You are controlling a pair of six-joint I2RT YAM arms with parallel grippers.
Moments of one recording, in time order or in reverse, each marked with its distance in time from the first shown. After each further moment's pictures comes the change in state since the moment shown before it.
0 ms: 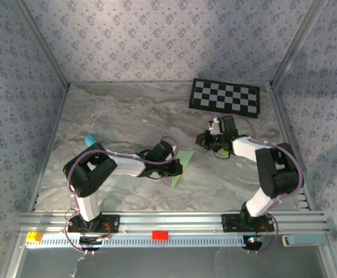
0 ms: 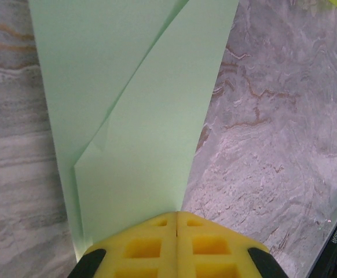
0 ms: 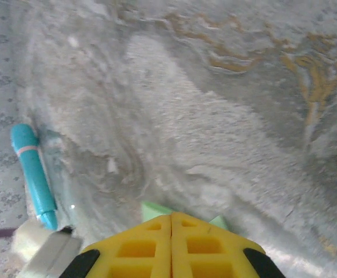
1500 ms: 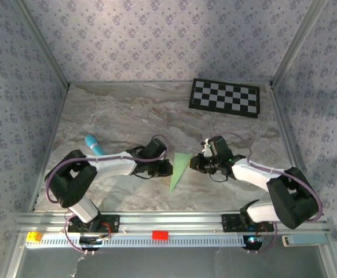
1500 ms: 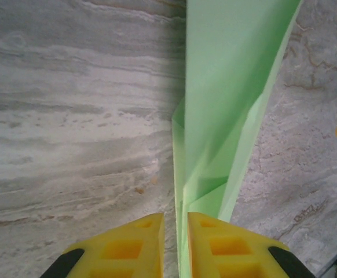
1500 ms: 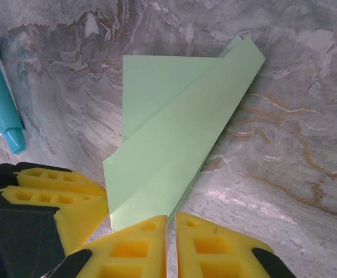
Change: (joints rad) left arm 0.036 -0.178 0.010 -0.362 -0.066 0.064; right arm 0.246 -0.242 -0.251 -0.054 0.121 0.090
